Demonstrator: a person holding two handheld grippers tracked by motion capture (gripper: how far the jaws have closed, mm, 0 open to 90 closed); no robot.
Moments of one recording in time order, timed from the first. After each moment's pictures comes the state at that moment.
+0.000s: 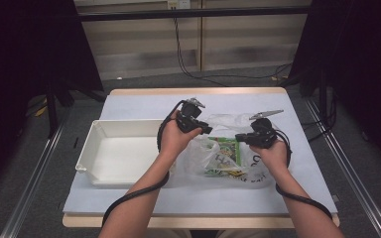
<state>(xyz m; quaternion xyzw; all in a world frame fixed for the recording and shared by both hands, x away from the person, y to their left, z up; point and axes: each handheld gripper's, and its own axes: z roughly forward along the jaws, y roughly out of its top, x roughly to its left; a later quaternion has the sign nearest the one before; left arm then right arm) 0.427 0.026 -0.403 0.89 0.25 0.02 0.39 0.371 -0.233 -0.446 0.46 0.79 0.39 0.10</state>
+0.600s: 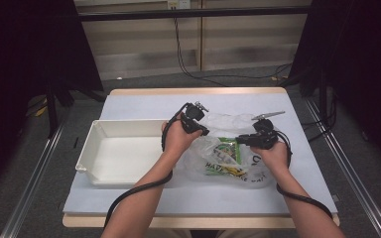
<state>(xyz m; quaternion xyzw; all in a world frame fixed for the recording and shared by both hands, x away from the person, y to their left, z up) 0.445 0.018 -0.428 0.91 0.25 0.04 0.32 0.376 -0.243 -0.462 0.49 0.77 0.39 0.07</state>
